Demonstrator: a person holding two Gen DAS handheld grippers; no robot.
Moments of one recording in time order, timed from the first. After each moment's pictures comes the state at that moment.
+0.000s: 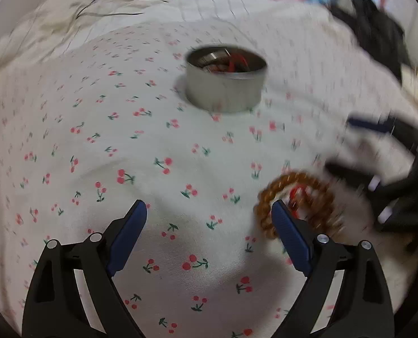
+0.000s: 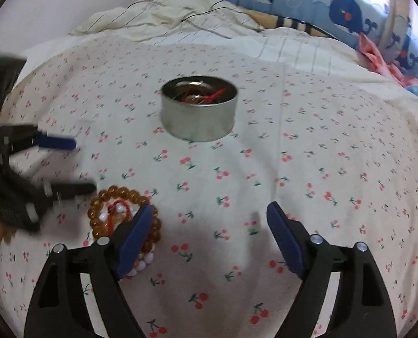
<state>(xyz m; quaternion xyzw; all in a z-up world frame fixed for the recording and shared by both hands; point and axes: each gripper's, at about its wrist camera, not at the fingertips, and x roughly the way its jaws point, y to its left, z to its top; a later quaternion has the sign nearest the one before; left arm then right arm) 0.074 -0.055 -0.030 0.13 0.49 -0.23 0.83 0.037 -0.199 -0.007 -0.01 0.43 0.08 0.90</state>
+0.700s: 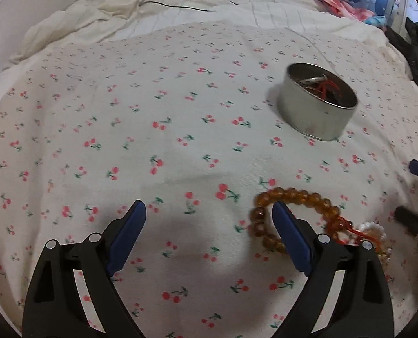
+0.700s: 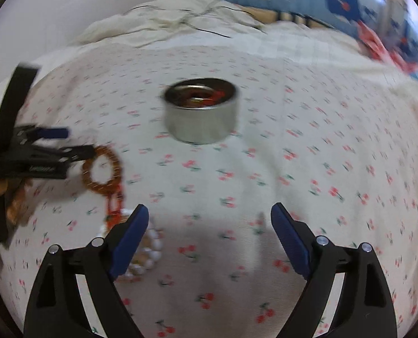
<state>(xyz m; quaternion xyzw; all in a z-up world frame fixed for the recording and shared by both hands) 0.106 -0.004 -0.022 0.08 0.49 -0.11 0.86 0.033 -0.185 -0.001 -0.02 0.42 0.11 0.90</state>
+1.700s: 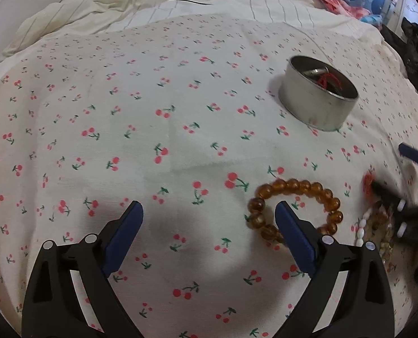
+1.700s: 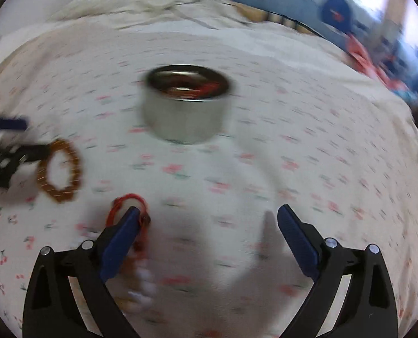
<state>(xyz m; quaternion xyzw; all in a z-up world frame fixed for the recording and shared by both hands) 0.111 0.005 -0.031 0.08 0.50 -0.12 0.85 0.059 -0.198 -0.025 -0.03 0.46 -0.02 0.89</state>
